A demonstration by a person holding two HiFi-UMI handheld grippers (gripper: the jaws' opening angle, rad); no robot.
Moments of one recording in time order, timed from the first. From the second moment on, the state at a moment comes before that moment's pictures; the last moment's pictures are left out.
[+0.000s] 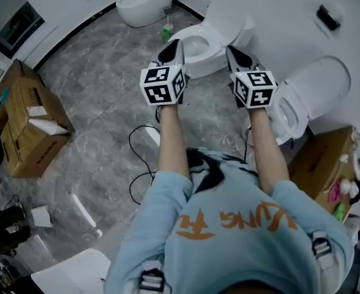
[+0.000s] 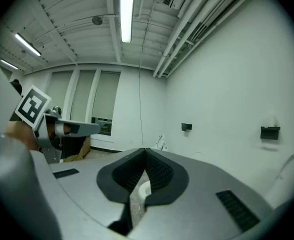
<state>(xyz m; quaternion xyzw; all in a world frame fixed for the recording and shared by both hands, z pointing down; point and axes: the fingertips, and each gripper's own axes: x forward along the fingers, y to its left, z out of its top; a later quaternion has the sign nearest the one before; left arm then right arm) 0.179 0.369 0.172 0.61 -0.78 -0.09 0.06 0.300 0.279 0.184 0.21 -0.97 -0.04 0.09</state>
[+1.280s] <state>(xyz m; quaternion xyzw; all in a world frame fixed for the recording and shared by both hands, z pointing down) 0.096 0.287 0.175 0.63 -0.77 -0.08 0.01 0.228 0.162 0.197 0.22 -0.97 0.00 0.07</state>
